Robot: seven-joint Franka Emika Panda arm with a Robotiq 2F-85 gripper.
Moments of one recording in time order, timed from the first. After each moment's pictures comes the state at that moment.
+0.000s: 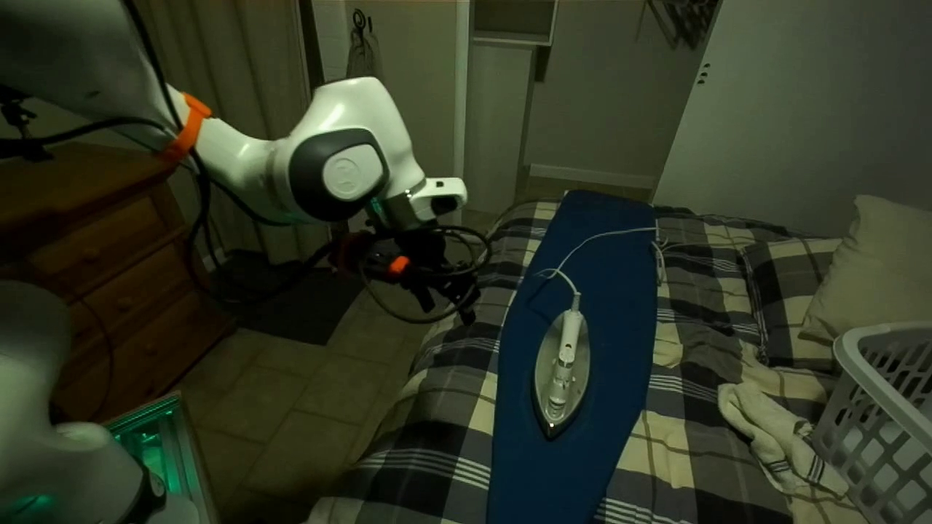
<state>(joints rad) -0.23 -0.28 0.15 -2.60 -0.44 2.54 0.09</state>
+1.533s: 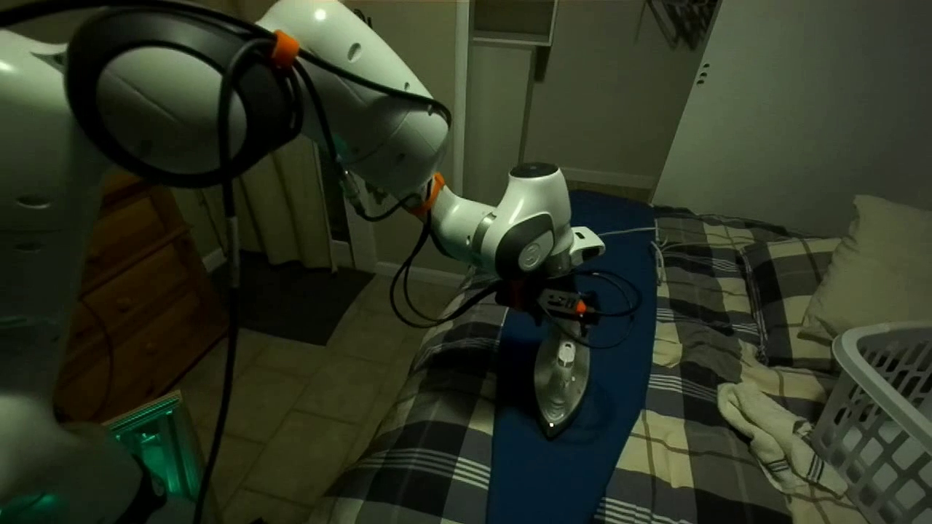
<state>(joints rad) -0.15 0.54 -0.02 -1.85 -0.28 2.69 -0.28</state>
